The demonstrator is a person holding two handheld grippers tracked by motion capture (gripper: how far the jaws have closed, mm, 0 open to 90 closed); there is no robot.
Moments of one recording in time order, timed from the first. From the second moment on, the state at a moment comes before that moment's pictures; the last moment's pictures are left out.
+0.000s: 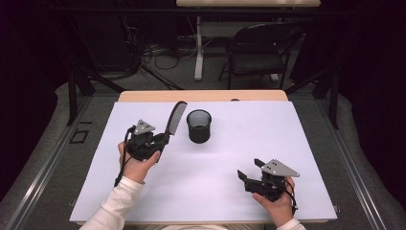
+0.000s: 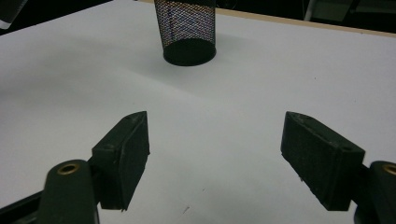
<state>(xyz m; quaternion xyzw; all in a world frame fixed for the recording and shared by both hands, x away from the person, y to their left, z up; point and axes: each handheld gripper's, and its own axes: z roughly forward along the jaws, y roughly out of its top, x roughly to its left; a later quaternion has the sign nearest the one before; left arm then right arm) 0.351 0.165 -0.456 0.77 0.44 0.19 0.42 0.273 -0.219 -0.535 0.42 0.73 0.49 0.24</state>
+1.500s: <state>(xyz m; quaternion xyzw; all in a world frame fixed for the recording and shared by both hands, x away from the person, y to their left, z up) 0.319 0.148 -0.482 0.75 0.35 0.31 0.46 0.275 -0.214 -0.534 0.41 0.73 0.50 0.23</state>
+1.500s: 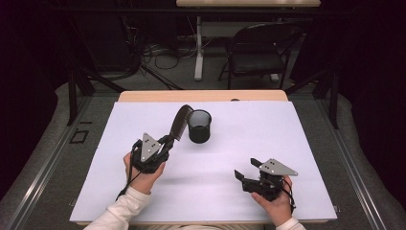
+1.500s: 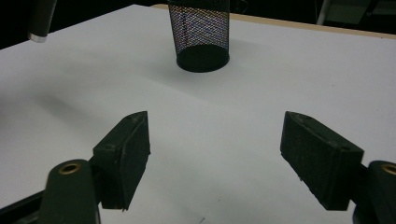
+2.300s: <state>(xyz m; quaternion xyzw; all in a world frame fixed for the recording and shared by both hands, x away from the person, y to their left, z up) 0.319 0.145 -0.486 0.75 0.35 0.31 0.47 0.280 -0.205 -0.527 0.42 0.73 0.51 0.21</state>
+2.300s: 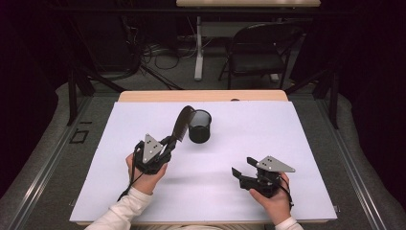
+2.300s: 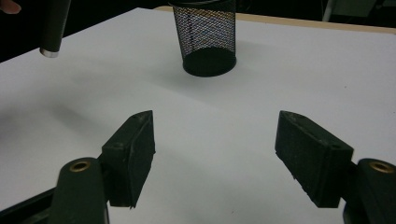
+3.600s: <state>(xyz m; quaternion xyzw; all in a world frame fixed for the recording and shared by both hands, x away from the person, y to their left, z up) 0.311 0.142 -0.487 0.74 0.34 0.31 0.48 0.324 -0.139 -0.485 0.40 0.75 0.50 0.16</state>
